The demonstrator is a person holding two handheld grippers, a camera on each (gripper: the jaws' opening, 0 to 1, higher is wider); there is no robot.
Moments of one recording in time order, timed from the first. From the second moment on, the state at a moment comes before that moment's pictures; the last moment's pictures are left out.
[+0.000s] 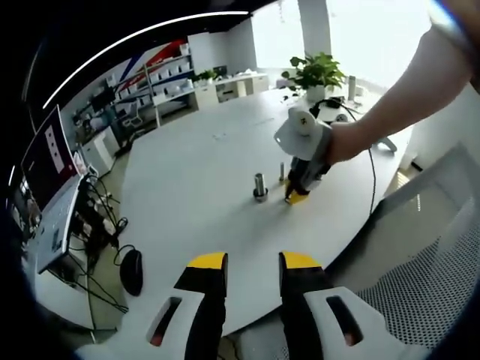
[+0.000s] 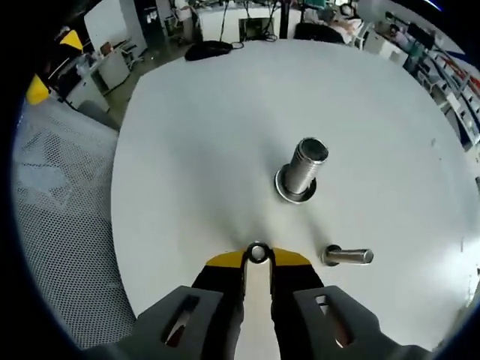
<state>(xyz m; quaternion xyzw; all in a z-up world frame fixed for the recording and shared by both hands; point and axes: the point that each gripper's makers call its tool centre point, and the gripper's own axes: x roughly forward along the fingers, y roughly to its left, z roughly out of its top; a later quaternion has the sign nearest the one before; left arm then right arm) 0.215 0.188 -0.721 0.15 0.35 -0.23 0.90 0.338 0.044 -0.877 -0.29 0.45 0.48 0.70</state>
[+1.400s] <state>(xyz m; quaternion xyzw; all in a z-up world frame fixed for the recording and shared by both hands) 0.213 0.187 -0.728 0.16 0.36 -0.24 0.89 0.394 0.016 -0.812 -0.25 0.38 0.45 0.77</state>
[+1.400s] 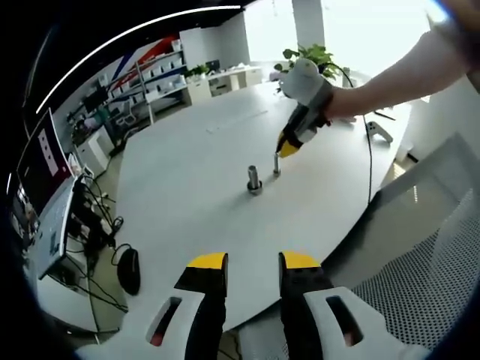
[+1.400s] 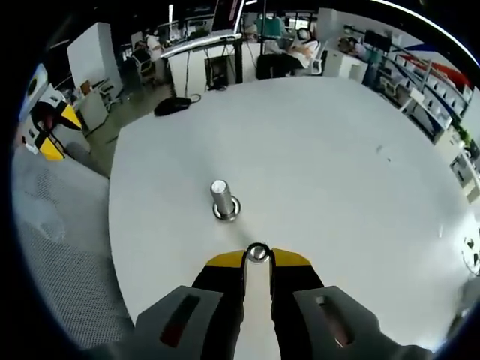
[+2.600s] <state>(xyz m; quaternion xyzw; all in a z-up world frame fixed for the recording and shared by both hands) 0.213 0.185 -0.728 0.15 0.36 -0.24 0.89 0.402 0.020 -0.819 -0.28 0.42 0.46 0.73</state>
